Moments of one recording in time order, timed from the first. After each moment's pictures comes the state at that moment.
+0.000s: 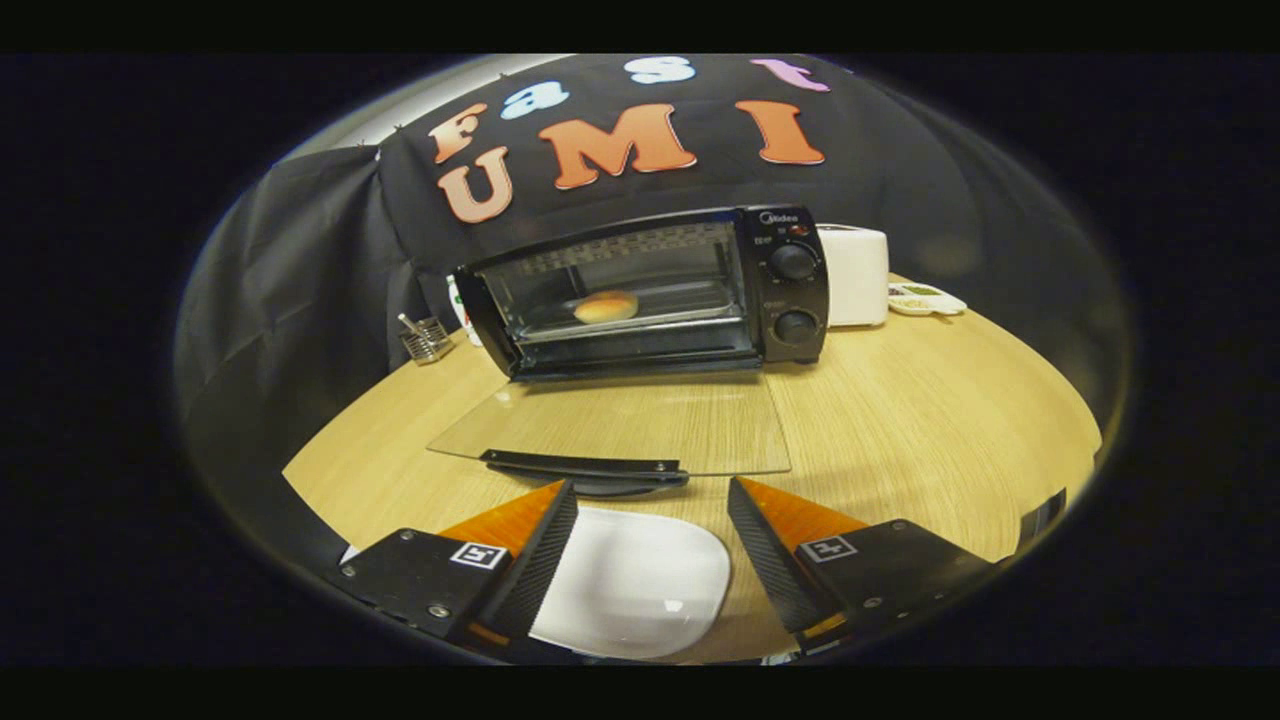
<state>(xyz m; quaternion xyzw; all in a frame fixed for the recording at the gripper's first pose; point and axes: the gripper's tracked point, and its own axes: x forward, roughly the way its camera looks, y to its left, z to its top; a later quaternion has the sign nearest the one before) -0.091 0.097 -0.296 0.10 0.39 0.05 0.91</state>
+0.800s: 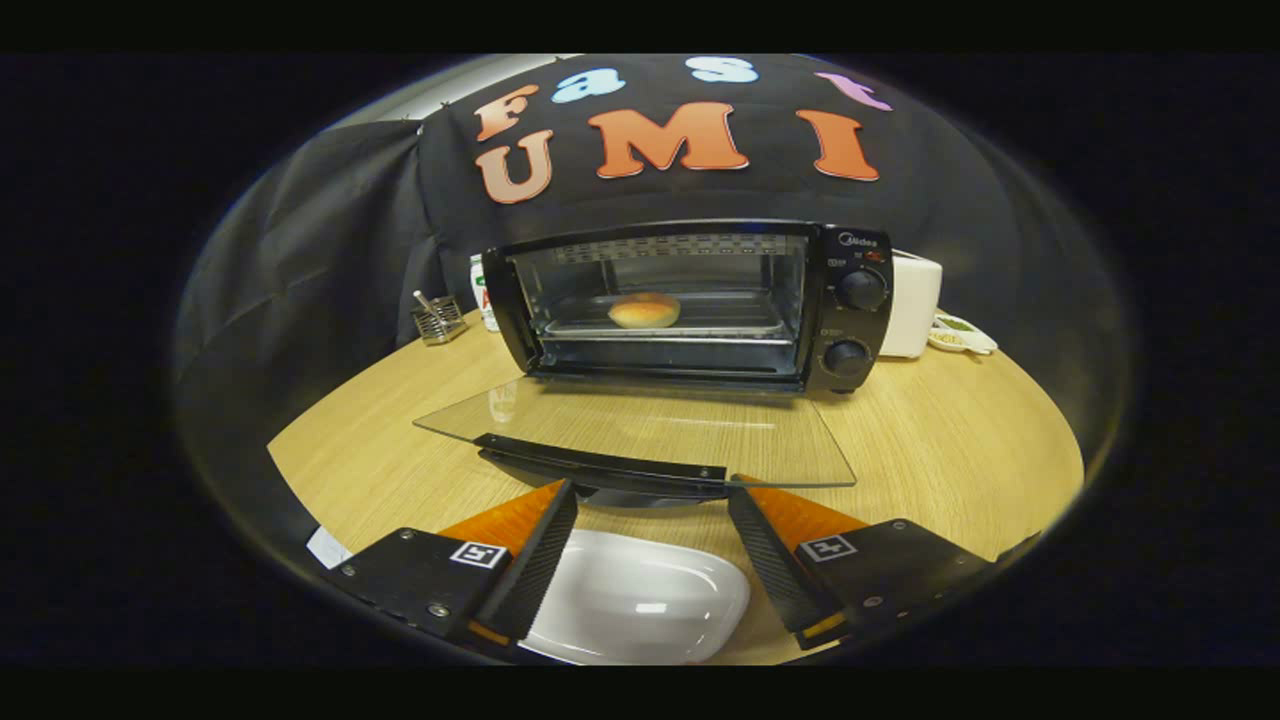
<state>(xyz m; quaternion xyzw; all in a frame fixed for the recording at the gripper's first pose) -0.062 0.118 -0.276 0.05 0.36 0.08 0.93</state>
